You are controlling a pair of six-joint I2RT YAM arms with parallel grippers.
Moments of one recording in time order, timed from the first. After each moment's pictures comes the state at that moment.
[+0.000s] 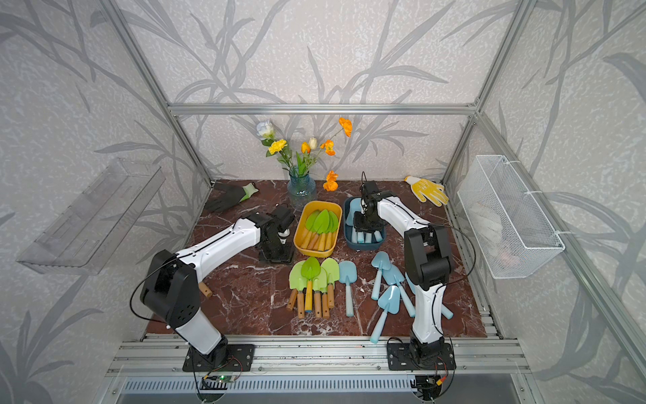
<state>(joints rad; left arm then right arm) -0.52 1.66 1.28 -1.12 0.08 -0.45 0.30 2.03 1.61 -0.86 -0.19 0.35</state>
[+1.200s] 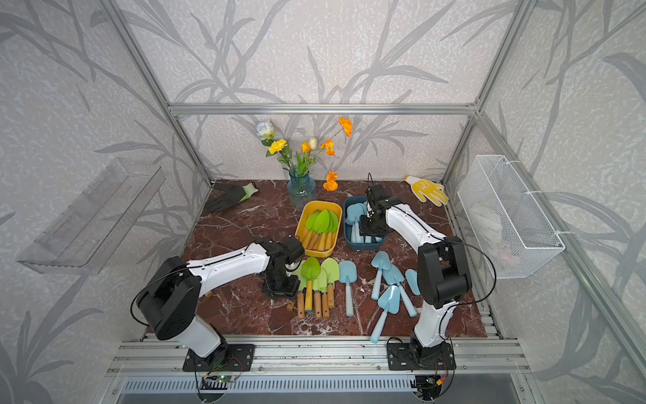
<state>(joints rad) -0.70 1.63 1.01 -1.04 0.20 -0.56 0.30 1.81 1.41 -0.82 -0.12 0.35</state>
